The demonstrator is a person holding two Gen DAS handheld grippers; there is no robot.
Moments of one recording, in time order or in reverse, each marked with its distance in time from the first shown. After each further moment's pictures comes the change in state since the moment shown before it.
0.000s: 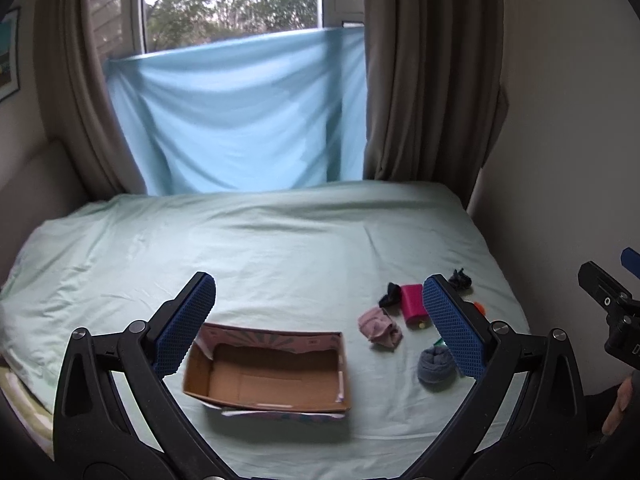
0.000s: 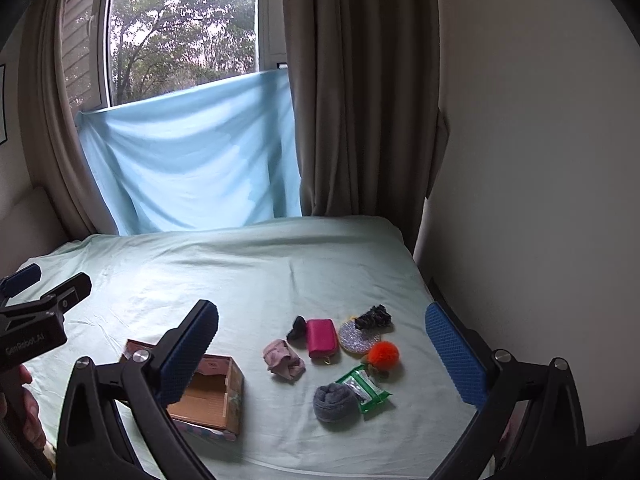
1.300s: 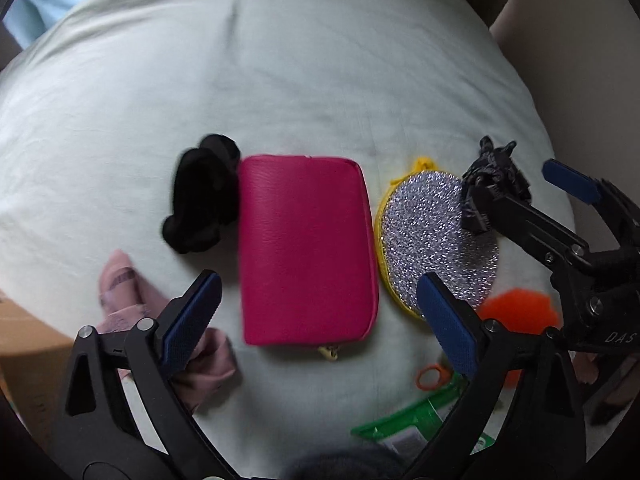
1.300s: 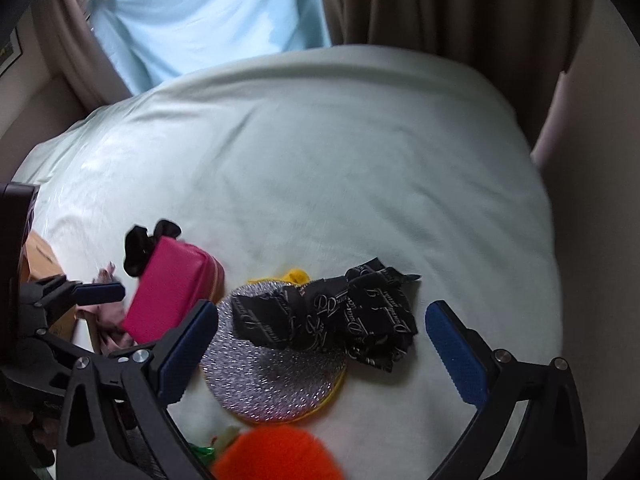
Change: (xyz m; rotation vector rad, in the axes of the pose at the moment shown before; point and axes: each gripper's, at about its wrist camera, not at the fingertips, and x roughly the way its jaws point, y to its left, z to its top) left arm 0.481 -0.226 -0.158 -0.065 0.598 -0.139; right arm 0.488 -0.150 -0.111 -0.232 0.402 0.383
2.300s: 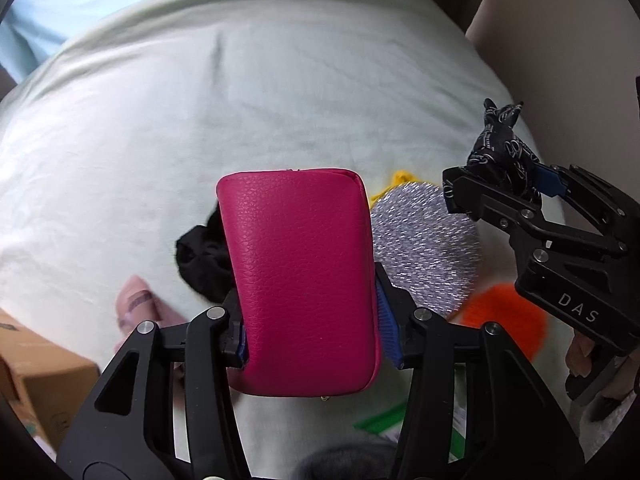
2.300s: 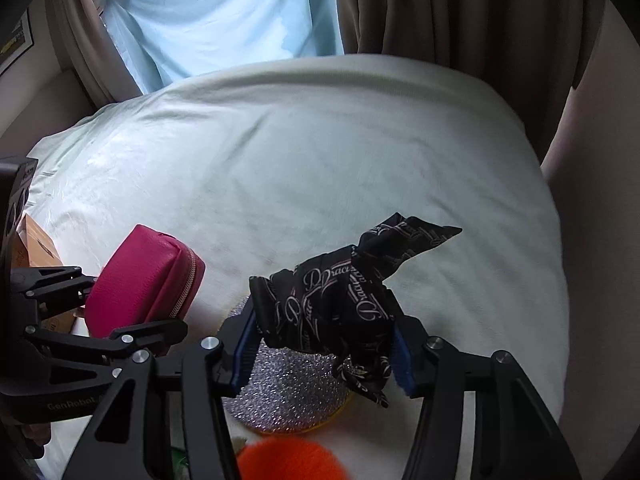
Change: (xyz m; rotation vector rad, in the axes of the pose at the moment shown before) left arm -0.036 -0.003 0.015 0.078 -0.075 -0.002; right arm -0.004 0.014 0.006 -0.030 -0.056 -0.011
